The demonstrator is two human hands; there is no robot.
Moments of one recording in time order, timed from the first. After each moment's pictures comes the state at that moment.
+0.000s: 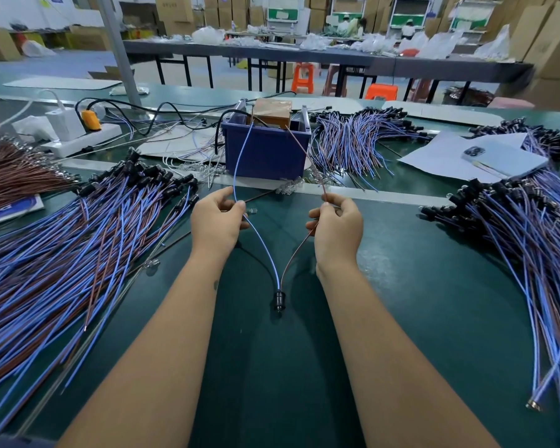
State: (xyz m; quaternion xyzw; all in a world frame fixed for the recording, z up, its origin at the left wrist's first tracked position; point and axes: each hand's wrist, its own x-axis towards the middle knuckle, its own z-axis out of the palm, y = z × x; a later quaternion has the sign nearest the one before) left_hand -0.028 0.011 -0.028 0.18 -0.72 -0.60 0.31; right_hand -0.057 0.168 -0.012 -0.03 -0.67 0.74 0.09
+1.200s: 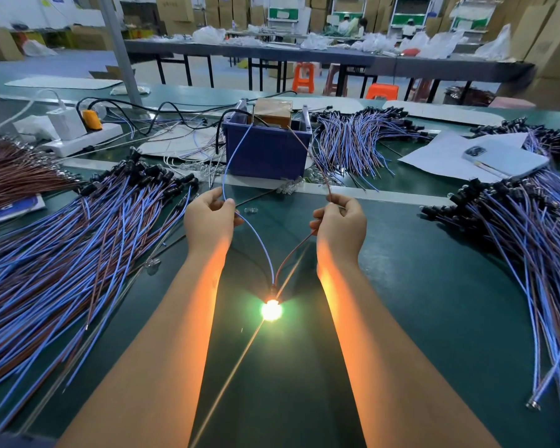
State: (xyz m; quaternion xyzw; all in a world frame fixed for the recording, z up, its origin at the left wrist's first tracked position) left_hand -0.022 0.014 -0.021 0.23 -0.67 -0.62 0.34; right_hand -0.054 0.168 -0.009 -0.06 -0.65 0.75 0.10
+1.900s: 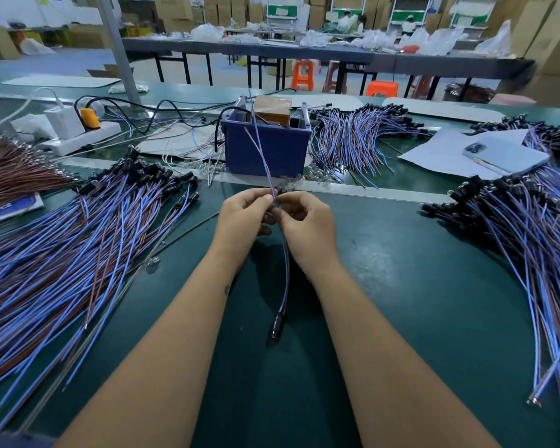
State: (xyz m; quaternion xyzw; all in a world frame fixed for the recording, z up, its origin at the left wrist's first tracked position) left_hand -0.015 0.049 -0.010 0.10 -0.69 -0.68 0.22; right_hand -0.045 0.153 -0.015 0.20 -0.74 0.64 0.10
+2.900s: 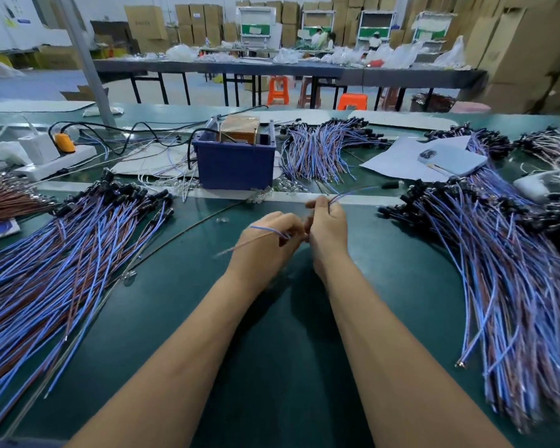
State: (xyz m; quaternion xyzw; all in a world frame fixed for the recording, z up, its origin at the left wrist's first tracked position) left_hand -0.005 0.112 -0.009 -0.14 -0.88 -0.33 0.32; right_hand -0.066 0.208 0.001 0.01 -0.64 0.77 0.05
